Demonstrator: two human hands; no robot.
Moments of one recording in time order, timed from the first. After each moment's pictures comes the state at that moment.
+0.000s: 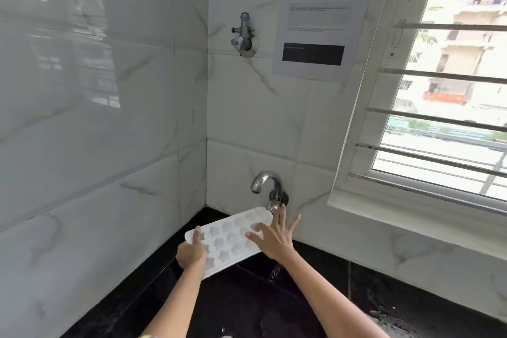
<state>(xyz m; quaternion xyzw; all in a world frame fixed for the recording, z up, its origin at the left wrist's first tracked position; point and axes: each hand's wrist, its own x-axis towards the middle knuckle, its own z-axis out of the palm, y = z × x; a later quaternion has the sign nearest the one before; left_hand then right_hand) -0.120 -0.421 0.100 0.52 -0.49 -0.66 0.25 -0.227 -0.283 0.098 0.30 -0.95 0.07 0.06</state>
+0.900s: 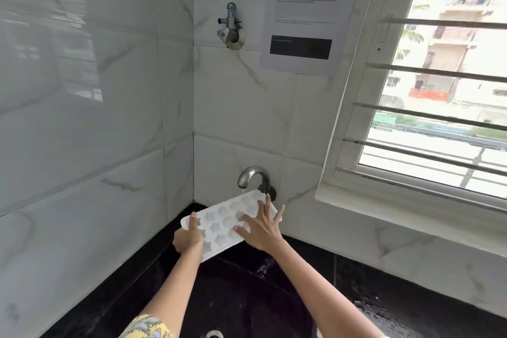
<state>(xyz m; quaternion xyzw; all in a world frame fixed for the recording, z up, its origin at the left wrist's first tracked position) -0.144 -0.406 0.116 0.51 -0.49 -0.67 0.24 -0.231 -0.280 0.109 0.31 -0.95 0.05 0.05</state>
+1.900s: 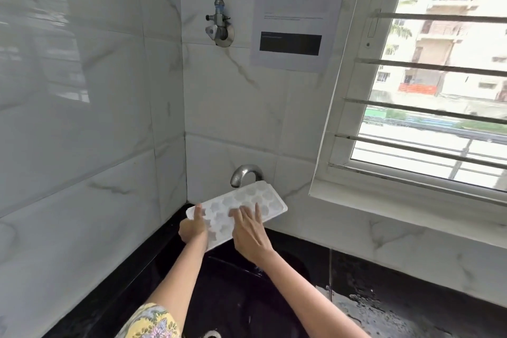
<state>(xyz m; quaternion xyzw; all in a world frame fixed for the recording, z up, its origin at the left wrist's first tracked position) -0.173 -0.406 0.115 0.48 -0.53 -0.66 0.23 -0.208 -0.283 0.101 0.39 -0.90 0.14 0.17</state>
